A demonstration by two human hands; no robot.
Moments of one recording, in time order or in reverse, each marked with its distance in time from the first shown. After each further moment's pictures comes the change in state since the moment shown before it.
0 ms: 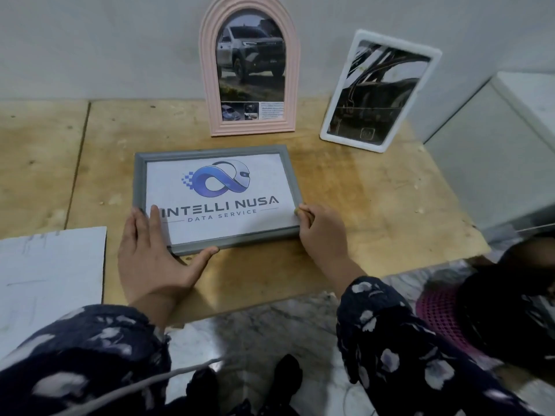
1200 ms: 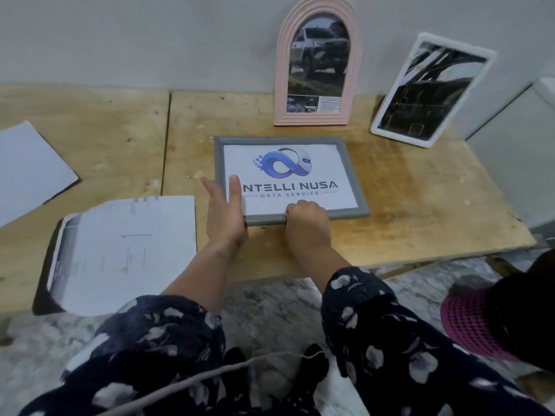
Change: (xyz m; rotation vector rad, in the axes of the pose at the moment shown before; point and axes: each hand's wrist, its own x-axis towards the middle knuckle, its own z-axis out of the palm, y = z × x) left_hand 0.016 -0.007 -0.036 -0.983 -0.256 -0.307; right_hand -0.057 -0.140 0.055 -0.374 -0.059 -0.183
